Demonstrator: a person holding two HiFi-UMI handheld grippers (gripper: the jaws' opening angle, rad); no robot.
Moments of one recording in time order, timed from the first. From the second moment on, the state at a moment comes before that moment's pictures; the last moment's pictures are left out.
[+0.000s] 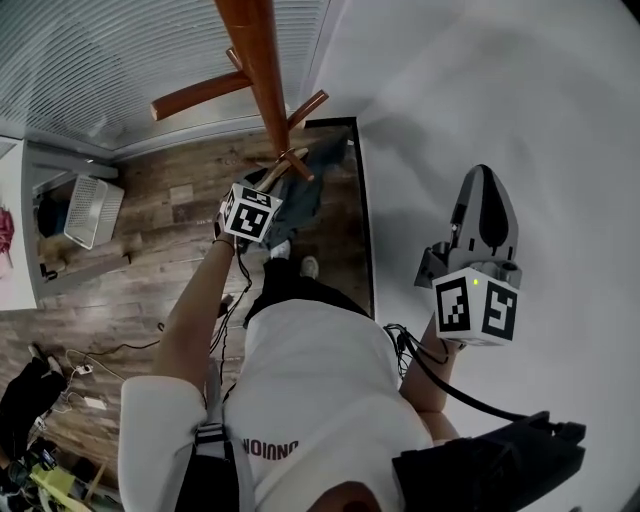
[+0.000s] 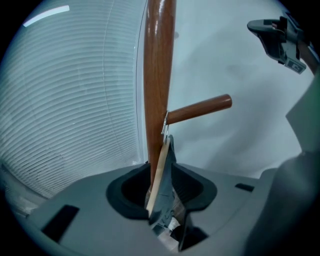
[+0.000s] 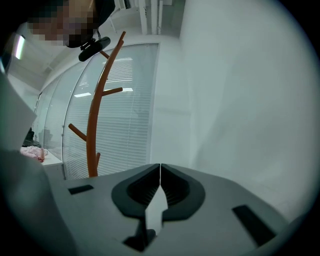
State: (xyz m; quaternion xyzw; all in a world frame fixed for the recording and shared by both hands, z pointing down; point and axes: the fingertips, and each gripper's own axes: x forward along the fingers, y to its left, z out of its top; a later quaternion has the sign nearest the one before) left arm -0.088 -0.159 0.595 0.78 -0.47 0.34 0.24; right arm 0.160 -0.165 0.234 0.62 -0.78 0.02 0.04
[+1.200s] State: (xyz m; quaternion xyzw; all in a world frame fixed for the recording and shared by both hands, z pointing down) left arm -0.100 -0.141 0.500 0.77 -0.52 0.30 0.20; right arm 0.090 -0.168 0.234 0.52 -0.85 0.02 0.04
